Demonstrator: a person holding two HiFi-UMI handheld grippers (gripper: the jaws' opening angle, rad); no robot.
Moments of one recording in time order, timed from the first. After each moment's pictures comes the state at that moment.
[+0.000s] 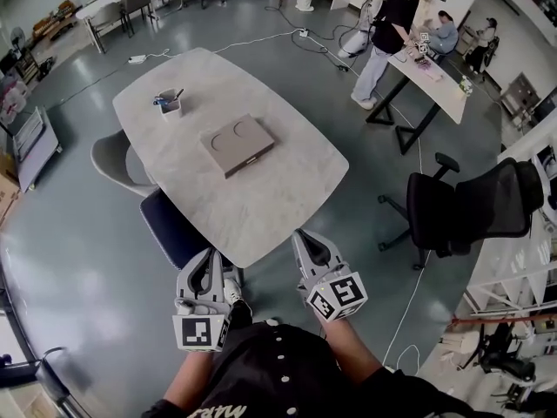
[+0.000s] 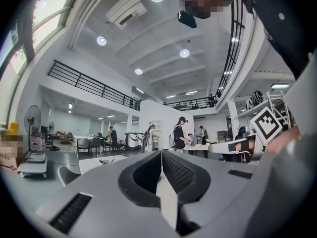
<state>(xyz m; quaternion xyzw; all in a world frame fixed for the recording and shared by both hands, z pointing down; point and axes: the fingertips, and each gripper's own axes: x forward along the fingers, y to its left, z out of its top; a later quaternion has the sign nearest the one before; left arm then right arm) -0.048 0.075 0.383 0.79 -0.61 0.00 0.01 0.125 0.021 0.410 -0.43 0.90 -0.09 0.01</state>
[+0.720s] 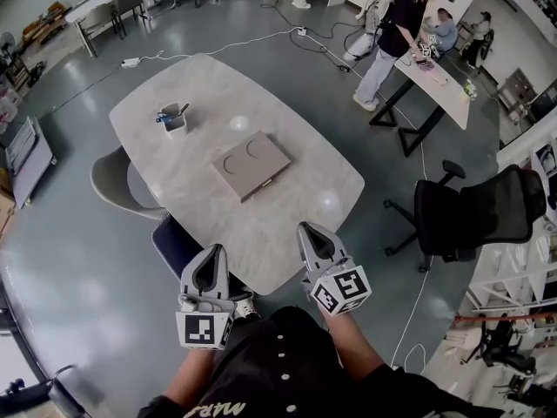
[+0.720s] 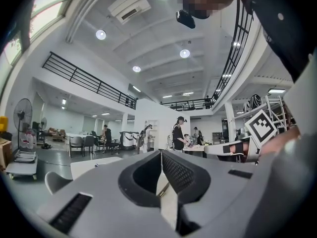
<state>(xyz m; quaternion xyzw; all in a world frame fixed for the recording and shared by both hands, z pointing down) -0.116 -0.034 0.378 0.81 -0.58 0.00 0.02 0.057 -0.087 0.406 -0.46 0.89 -0.09 0.00</state>
